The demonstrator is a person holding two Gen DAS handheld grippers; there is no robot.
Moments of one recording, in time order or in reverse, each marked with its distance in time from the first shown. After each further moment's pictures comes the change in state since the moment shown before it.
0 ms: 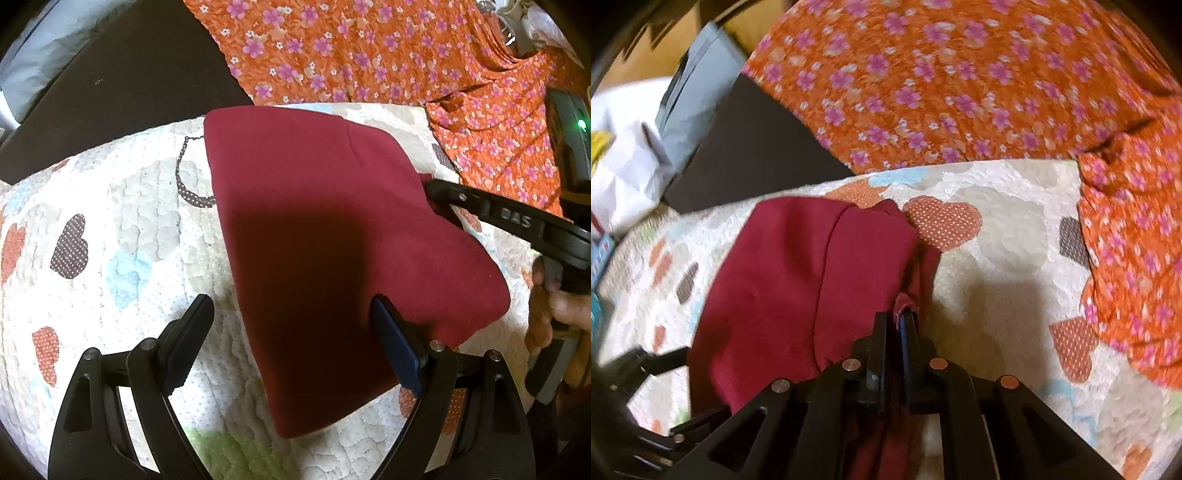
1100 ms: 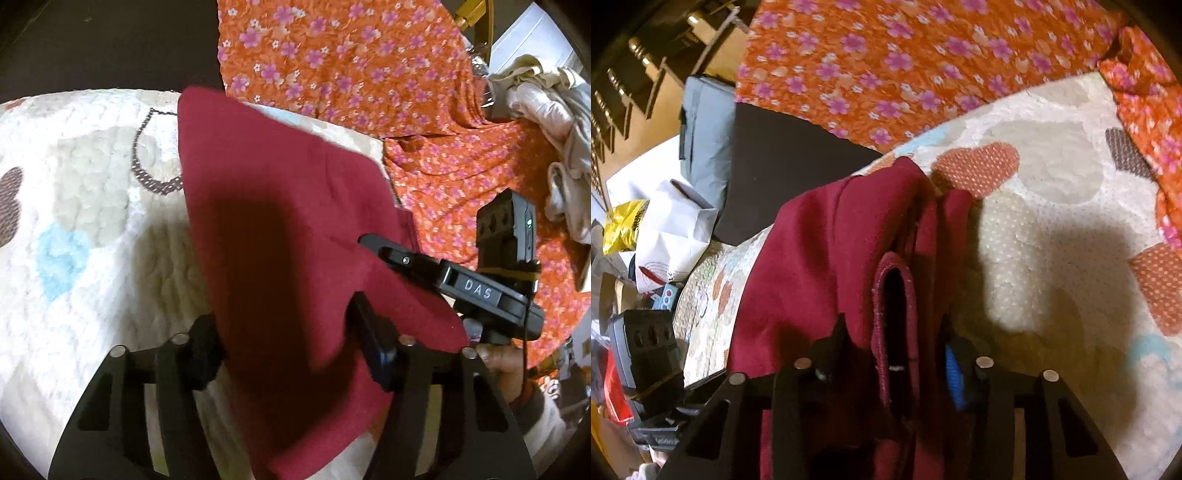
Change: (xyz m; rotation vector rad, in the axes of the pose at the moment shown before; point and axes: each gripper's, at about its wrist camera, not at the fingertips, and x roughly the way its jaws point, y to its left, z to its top) left arm 0.001 0.035 0.001 -0.182 -0.023 -0.368; right arm 0.022 -0.013 -0.019 0.156 0.061 0.307
